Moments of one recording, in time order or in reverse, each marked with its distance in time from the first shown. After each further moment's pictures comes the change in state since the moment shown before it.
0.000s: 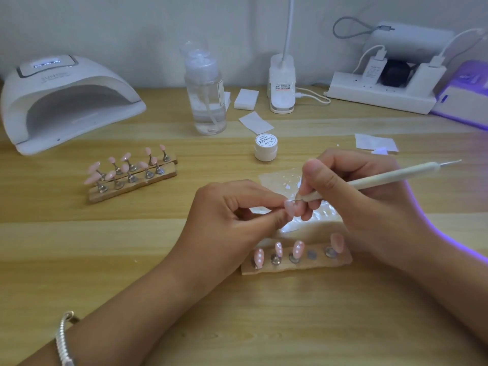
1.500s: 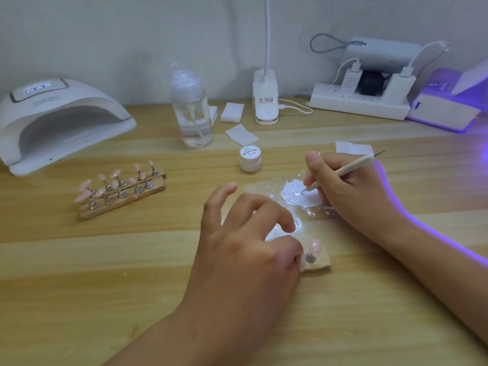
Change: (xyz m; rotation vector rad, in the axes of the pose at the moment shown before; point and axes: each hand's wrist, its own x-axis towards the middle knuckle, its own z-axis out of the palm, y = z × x) left_hand -0.021 0.026 0.035 0.947 0.059 0.389; right_hand 0.019 0.045 -0.038 -0.392 0.237 0.046
